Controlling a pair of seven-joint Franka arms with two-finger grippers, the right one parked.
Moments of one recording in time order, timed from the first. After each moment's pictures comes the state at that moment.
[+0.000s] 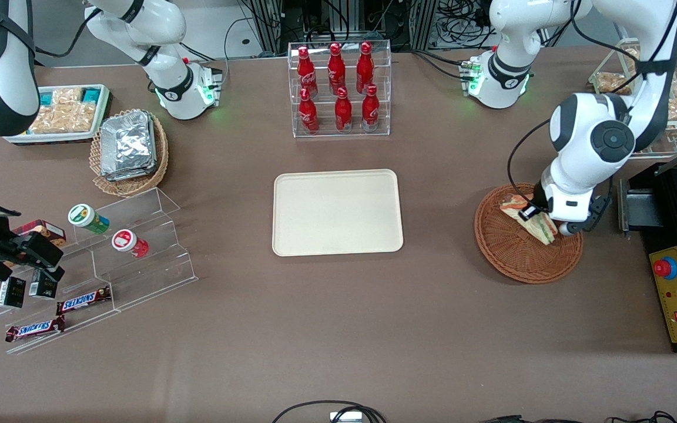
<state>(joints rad) 0.14 0.02 -0.30 -2.25 0.06 2.23 -0.79</state>
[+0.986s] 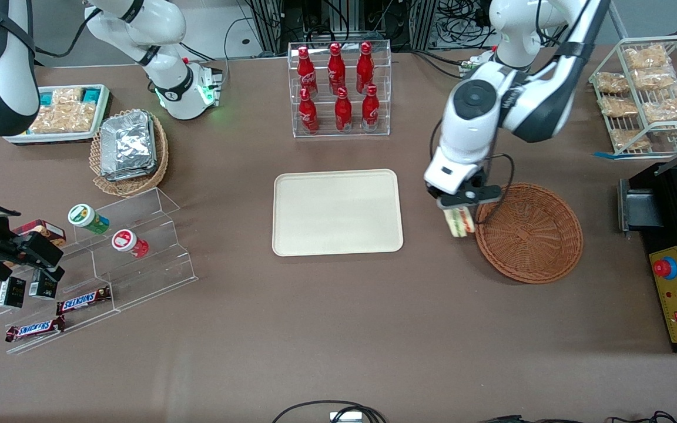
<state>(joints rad) 0.11 0.08 -0.71 -2.14 0.24 2.16 -0.79</state>
